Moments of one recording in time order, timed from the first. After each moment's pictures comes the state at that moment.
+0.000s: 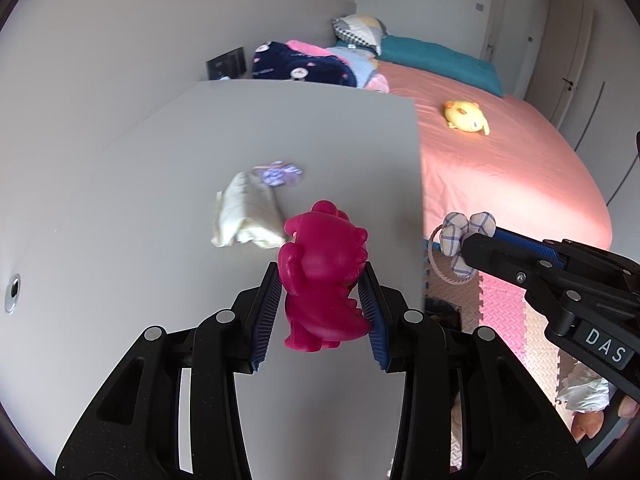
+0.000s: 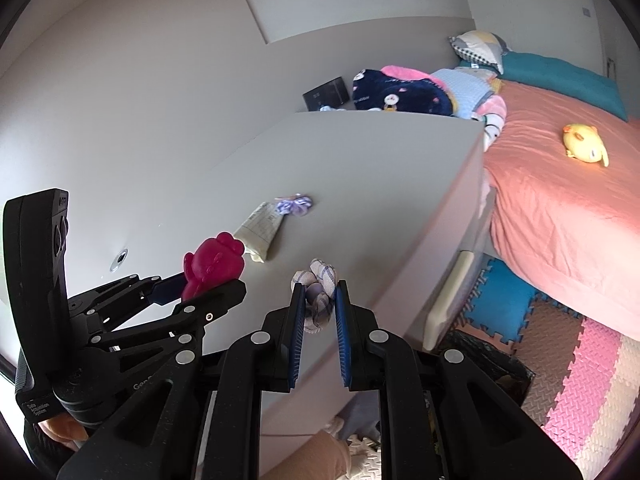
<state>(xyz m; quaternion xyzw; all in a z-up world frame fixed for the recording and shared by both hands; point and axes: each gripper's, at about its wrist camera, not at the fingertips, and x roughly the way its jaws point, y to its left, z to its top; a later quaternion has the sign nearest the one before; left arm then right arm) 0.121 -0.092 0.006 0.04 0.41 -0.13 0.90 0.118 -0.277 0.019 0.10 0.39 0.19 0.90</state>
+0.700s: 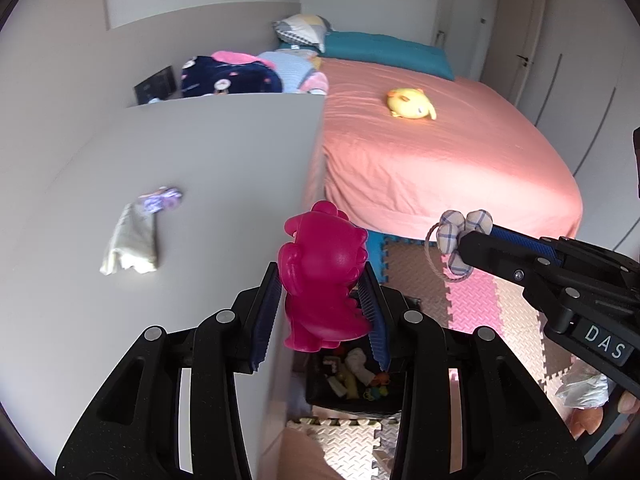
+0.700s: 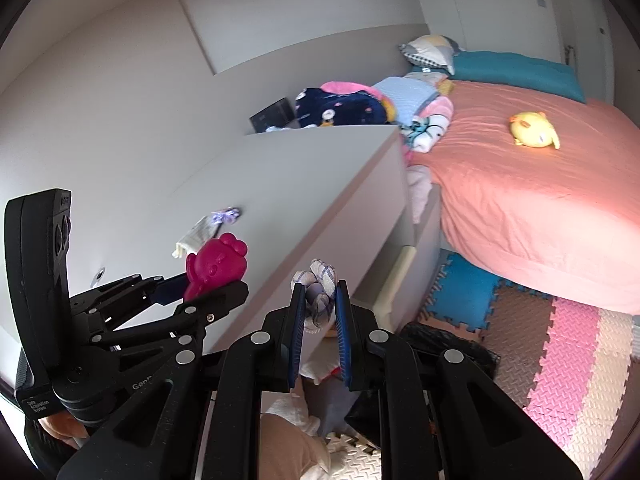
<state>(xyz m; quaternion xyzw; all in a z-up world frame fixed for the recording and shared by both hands) 0.105 -0.184 0.007 0.07 0.40 -0.21 0.89 0.082 -0.366 0.023 0.12 0.37 0.12 0.91</state>
